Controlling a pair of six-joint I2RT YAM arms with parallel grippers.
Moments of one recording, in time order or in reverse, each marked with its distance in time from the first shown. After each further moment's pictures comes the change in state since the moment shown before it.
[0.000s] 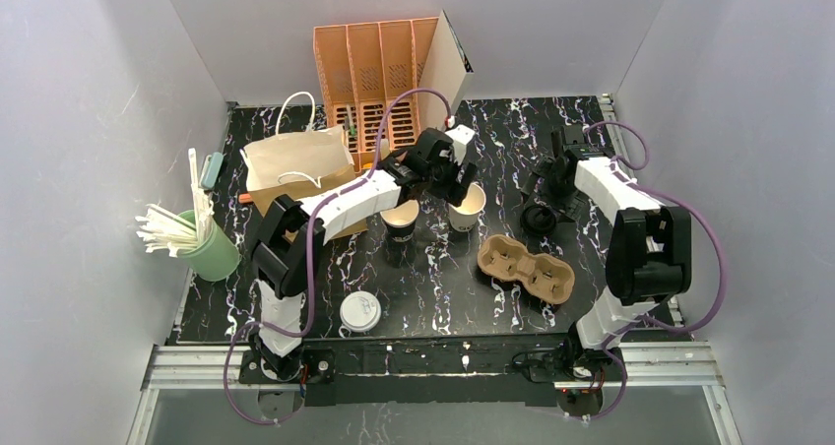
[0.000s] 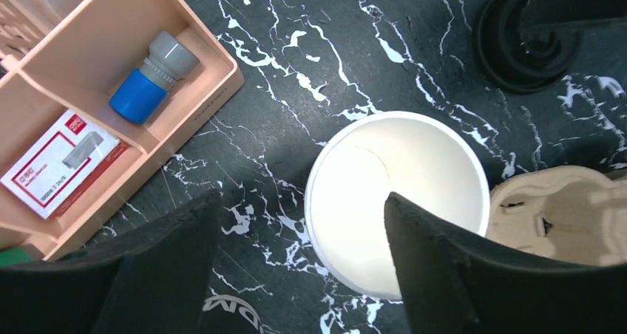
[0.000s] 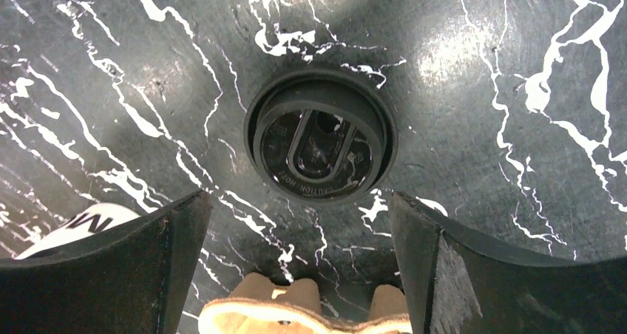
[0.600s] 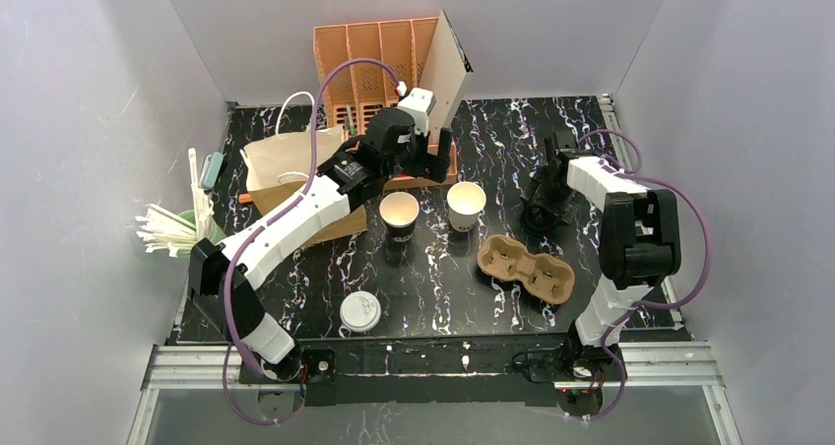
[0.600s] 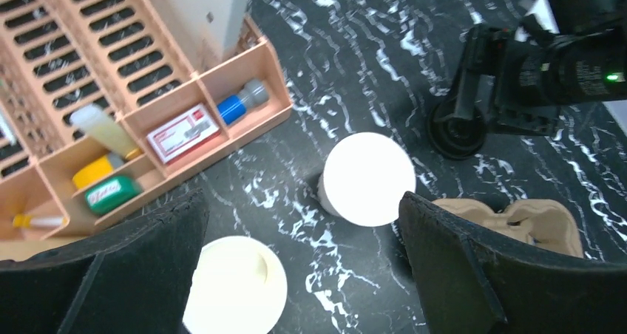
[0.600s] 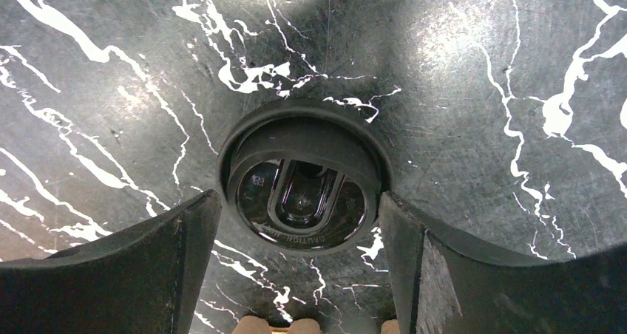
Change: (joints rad) left arm 0.015 -0.374 -0.047 -0.066 -0.129 -0.126; right arm 0.000 0.110 -0.002 0.053 0.048 0.049
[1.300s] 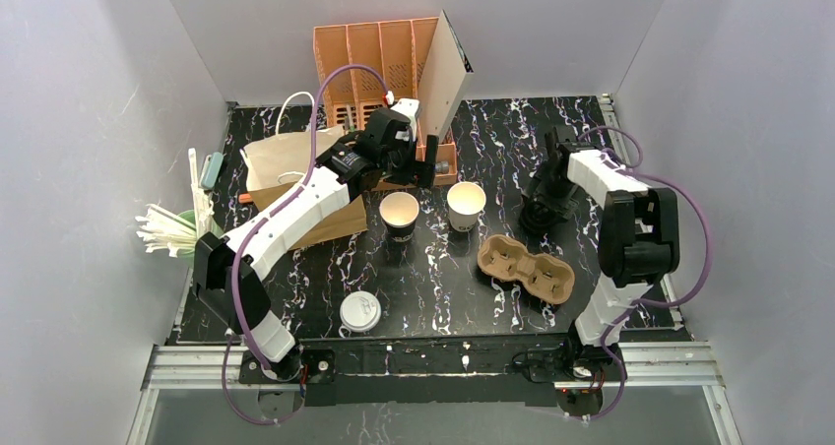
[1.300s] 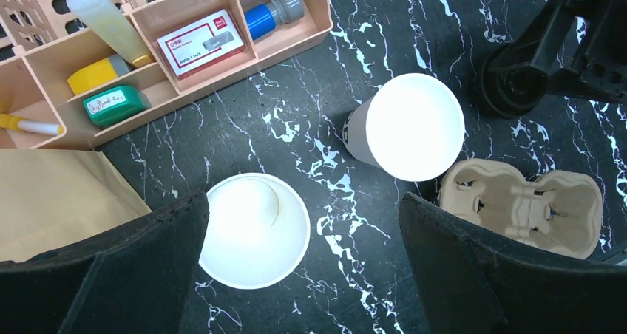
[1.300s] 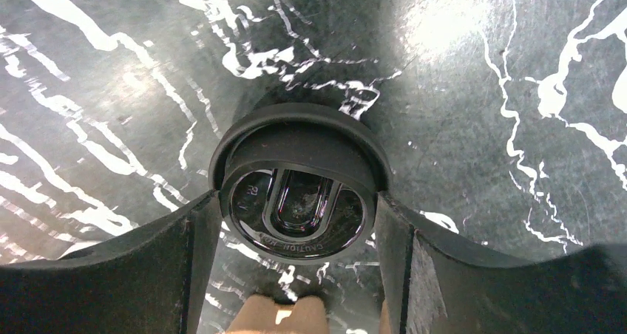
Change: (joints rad) left arm 0.067 0.041 0.041 -0.255 0.016 -0.117; right arm 0.000 0.039 0.060 -0.082 -0.004 0.012
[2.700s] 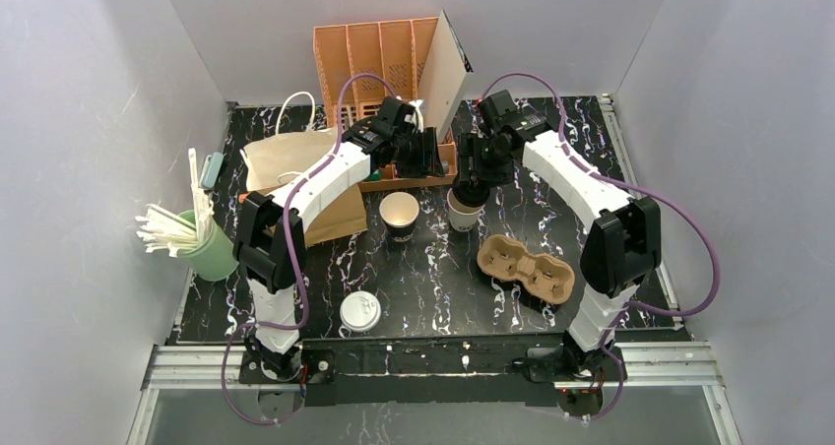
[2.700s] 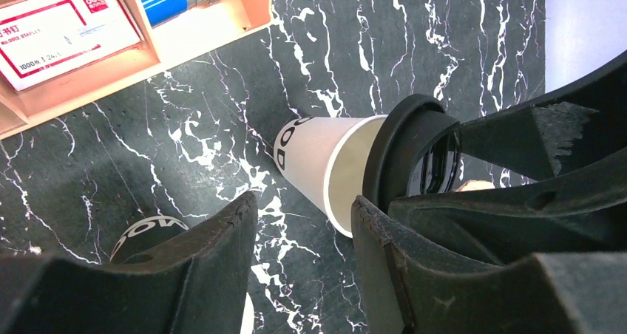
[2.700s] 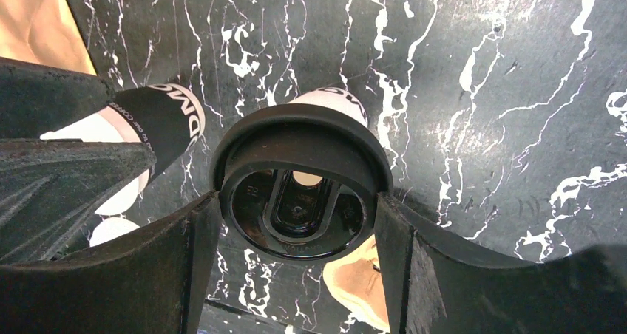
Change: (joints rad) left arm 0.105 0.301 0.154 0.037 0.359 -0.187; right arm 0.366 -0.034 0.374 -0.126 -0.221 -0.293
